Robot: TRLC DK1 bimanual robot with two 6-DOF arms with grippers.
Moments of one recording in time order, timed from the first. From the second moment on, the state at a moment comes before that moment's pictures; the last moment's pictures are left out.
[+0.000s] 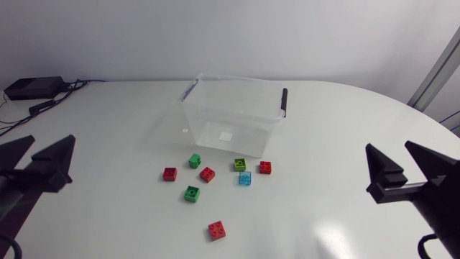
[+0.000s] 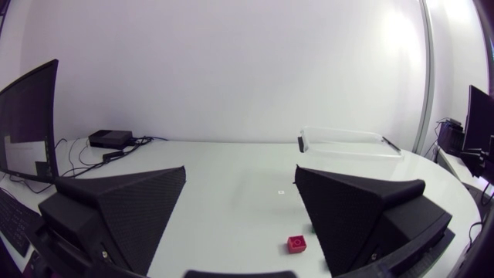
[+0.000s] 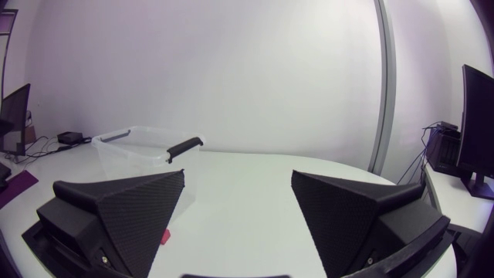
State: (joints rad) left arm -0.02 0.29 0.39 -0.26 0.01 -0.02; right arm 0.07 0.20 0.21 -0.07 0.01 0.00
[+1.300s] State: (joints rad) left arm -0.35 1.95 1.12 -0.57 -0.01 -0.09; right arm 0.34 1.10 0.49 -0.03 0.07 0.22
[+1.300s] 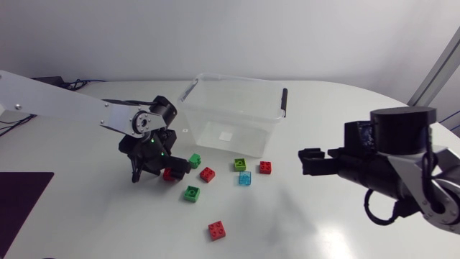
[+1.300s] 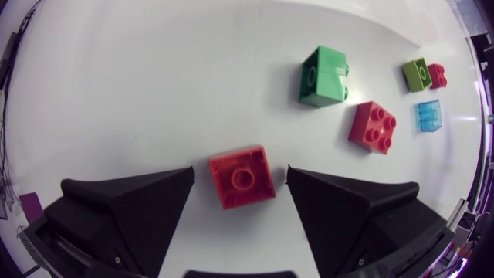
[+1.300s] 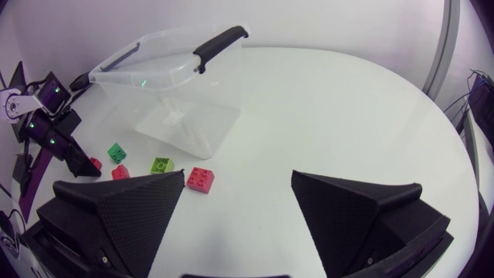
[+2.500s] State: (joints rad) left arm -0.37 1.56 1.27 -0.30 0.01 -0.07; right arm 0.53 1.90 0.86 0.04 0.15 0.39
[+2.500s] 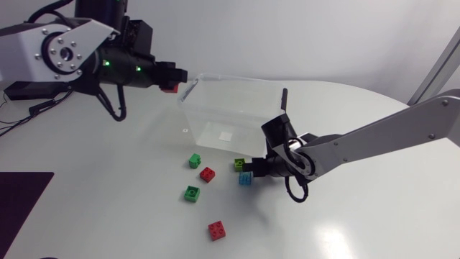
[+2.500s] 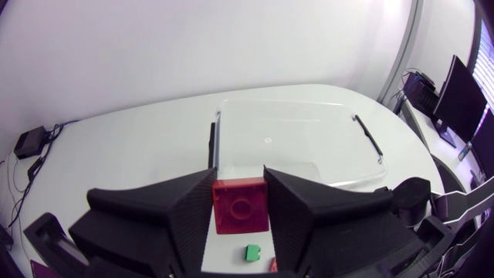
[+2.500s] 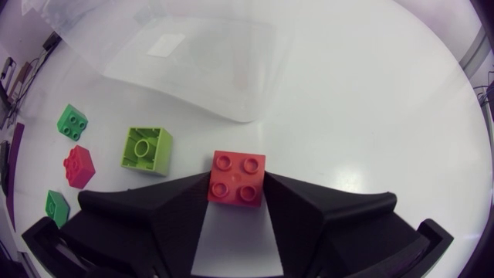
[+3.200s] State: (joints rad) left arm -0.45 2.01 1.66 -0.35 -0.09 -0.05; right arm 0.50 1.34 0.89 -0.33 0.16 0.35
